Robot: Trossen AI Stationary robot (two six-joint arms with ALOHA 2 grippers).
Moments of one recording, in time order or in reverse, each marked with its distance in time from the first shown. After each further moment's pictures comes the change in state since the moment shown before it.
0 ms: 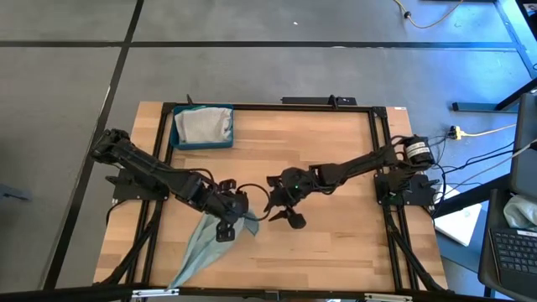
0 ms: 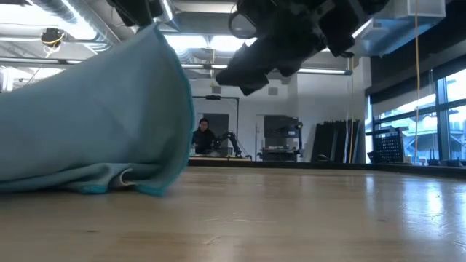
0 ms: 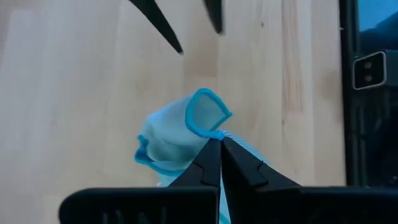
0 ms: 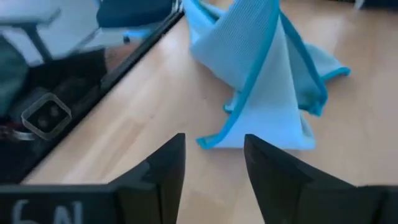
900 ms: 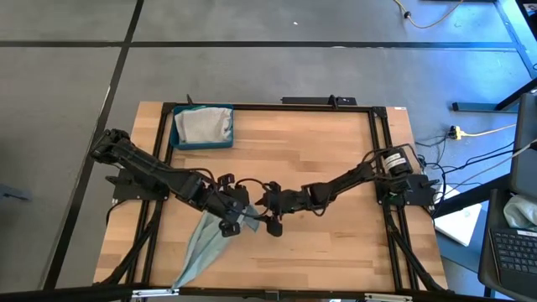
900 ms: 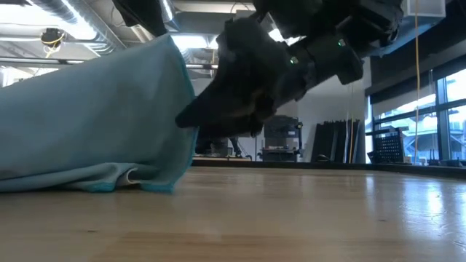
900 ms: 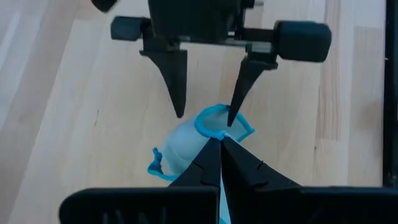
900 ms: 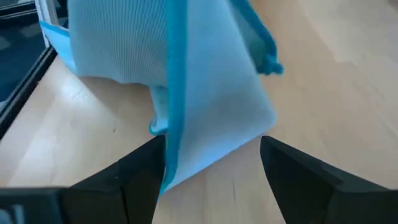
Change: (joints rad) left arm 0.002 0.000 0.002 -0.011 -0.148 -0.070; right arm 0.113 0.219 0.000 0.297 0.515 0.404
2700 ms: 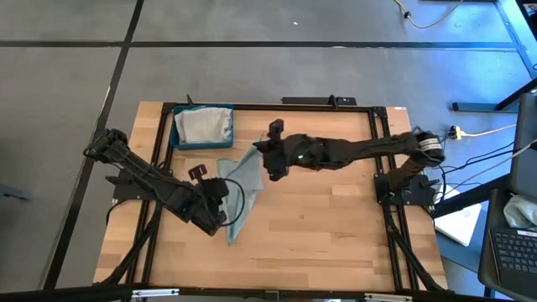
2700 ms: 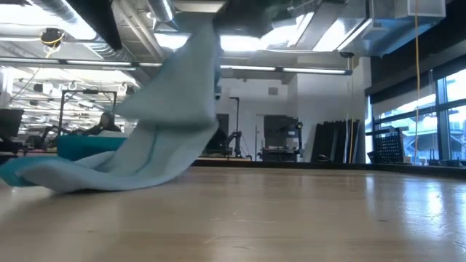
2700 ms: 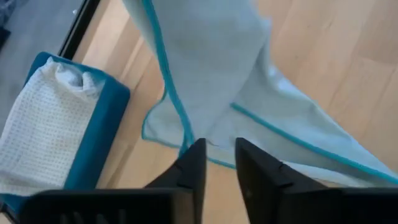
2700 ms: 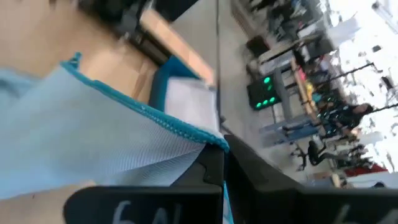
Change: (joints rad) left arm -0.122 -0.023 0.014 -0.466 -0.339 -0.378; right arm -0.206 -0.305 0.342 -0.508 0.311 -1.112
